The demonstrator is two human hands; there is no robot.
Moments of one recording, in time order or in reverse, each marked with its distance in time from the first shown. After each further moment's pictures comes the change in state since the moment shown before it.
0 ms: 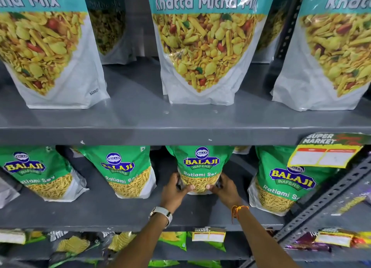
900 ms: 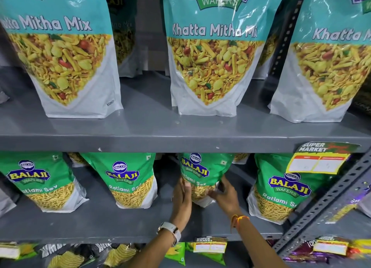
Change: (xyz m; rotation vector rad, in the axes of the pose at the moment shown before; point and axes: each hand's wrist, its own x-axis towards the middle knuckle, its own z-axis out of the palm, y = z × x) left_hand -0.039 0.045 0.013 -0.249 0.089 0.089; right_hand -0.014 -0.029 0.007 0.003 0.147 0.015
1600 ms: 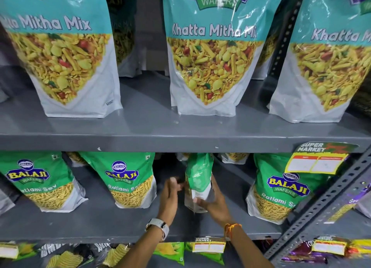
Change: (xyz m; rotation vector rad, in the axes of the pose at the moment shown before) left_hand 0.015 -0.013 -0.026 -0.070 0.031 -0.065; right_hand -0.026 -0.009 0.018 0.118 -0.156 -0.084
